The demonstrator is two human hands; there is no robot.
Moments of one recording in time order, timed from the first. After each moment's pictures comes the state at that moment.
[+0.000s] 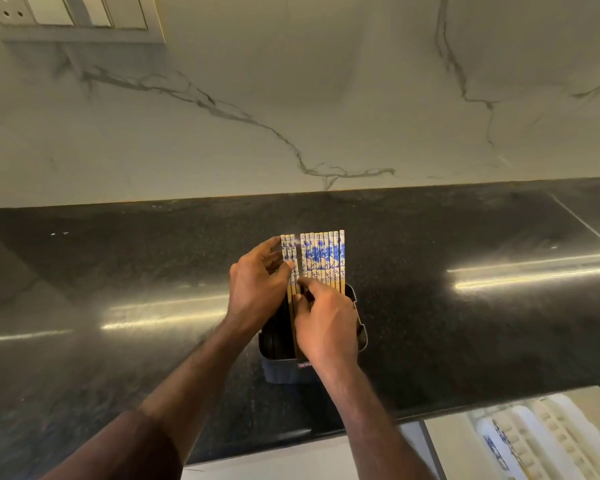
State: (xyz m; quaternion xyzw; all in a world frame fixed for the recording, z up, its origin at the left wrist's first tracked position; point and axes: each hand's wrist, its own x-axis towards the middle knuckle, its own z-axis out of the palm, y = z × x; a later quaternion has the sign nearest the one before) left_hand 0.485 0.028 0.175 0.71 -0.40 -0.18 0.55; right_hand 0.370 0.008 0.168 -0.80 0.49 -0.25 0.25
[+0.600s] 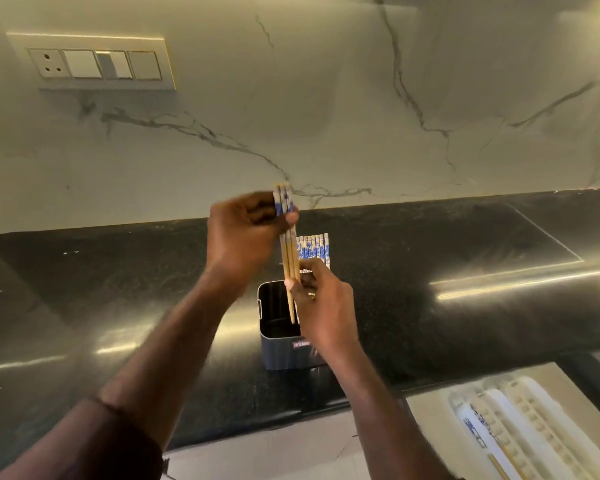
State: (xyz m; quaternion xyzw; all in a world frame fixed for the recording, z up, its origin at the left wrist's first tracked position) left_hand 0.461 0.079 0.301 0.57 -0.43 -0.20 0.67; right_hand 0.342 0.041 0.215 -0.78 0.40 -0.36 0.32
